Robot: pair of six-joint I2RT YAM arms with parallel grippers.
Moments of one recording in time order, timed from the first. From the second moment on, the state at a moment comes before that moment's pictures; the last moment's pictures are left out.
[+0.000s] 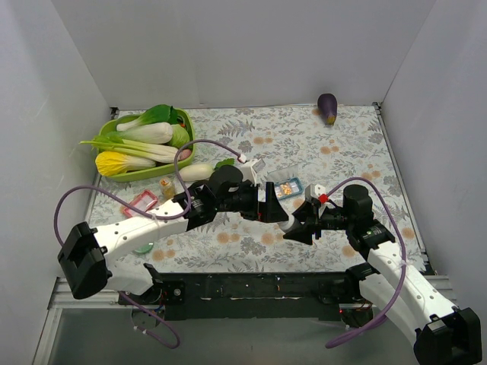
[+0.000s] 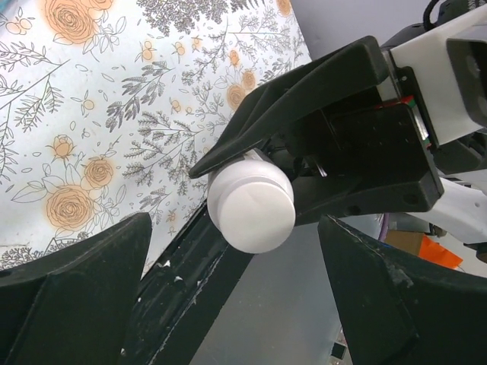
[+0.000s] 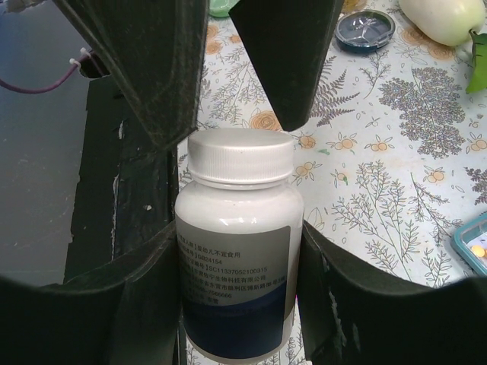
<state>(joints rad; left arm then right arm) -0.95 1.30 0.97 -0.12 0.32 -0.79 0.38 0.72 0.40 -0.07 -1.09 -0.18</state>
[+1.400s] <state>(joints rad) -0.90 1.15 0.90 -0.12 0.48 -0.60 0.38 0.72 0.40 -0.09 -1.08 -0.18</state>
